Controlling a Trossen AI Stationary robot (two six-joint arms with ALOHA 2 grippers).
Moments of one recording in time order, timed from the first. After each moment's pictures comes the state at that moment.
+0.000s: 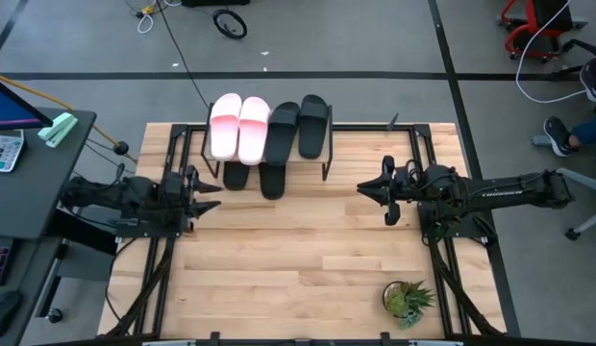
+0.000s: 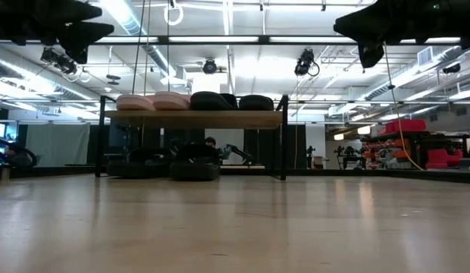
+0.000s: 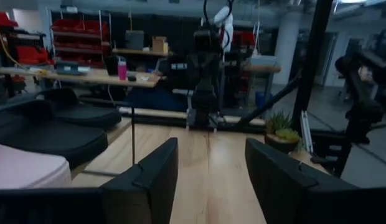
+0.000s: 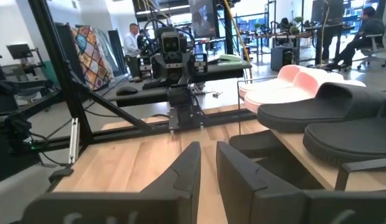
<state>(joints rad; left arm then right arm) -0.20 0.09 0.21 -0.03 -0.29 -0.07 -0.04 0.64 0.33 0.33 0.02 0.16</state>
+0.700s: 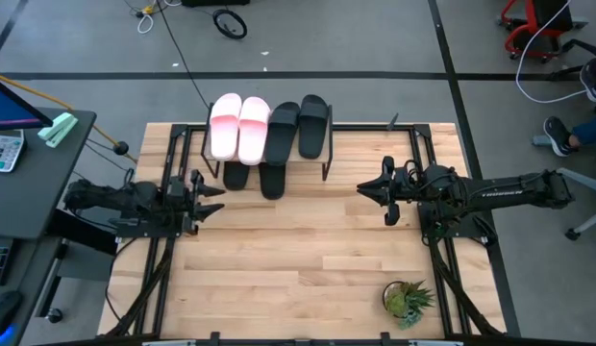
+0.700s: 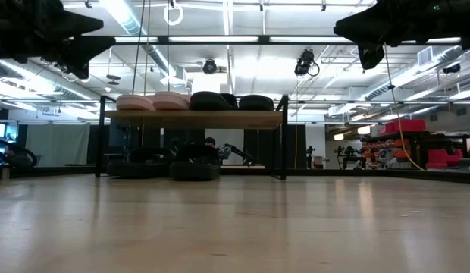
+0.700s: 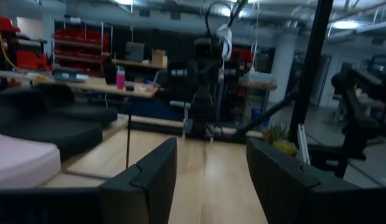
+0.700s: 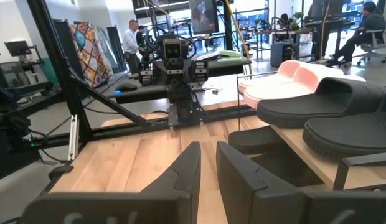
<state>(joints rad) -0.20 0.00 0.07 0.12 -0.29 -0.10 -0.04 0.64 0.33 0.32 0.02 0.16</state>
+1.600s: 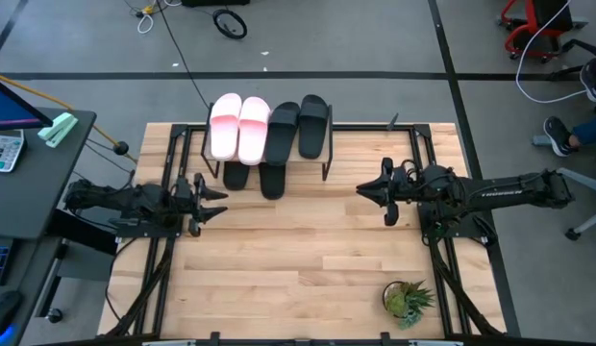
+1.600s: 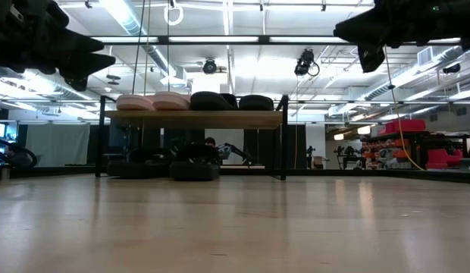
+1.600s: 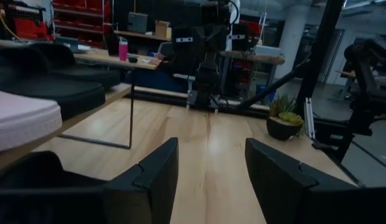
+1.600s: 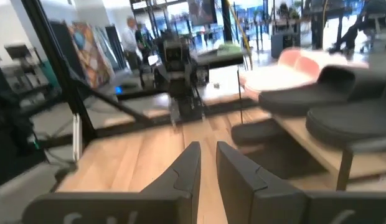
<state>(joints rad) -0.20 0.01 0.06 -0.01 -0.30 -0.15 -0.04 0.65 0.33 0.31 0.02 0.21</state>
